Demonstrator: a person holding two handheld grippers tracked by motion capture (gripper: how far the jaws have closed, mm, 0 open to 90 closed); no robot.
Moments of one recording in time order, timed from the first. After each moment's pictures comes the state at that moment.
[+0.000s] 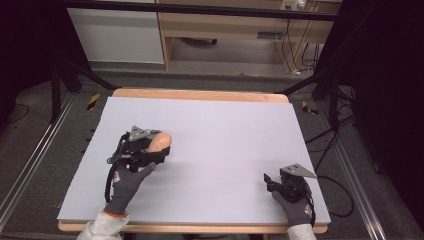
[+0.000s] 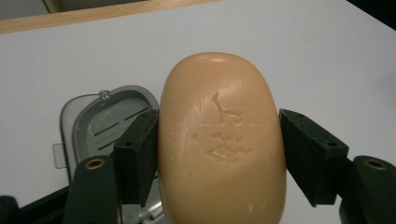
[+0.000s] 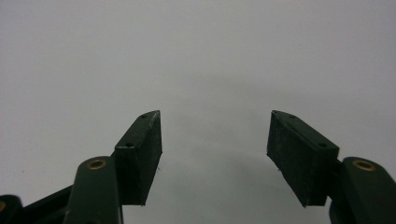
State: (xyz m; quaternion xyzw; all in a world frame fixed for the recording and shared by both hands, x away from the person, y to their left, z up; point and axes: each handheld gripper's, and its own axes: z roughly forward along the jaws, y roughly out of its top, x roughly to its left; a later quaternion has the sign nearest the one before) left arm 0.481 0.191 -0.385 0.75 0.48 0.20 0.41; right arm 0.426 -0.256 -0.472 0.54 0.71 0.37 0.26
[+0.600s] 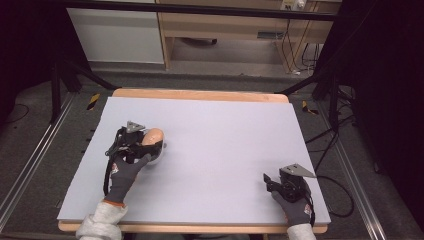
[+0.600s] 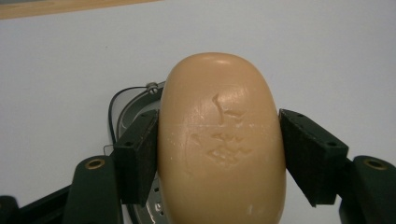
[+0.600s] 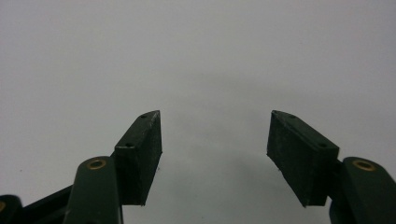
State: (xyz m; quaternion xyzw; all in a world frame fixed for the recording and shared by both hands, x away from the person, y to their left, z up) left arm 0.513 0.209 -0.408 0.74 0.51 0.21 0.37; right arm 0.427 -0.256 -0.473 0.53 0.72 0.36 0.26
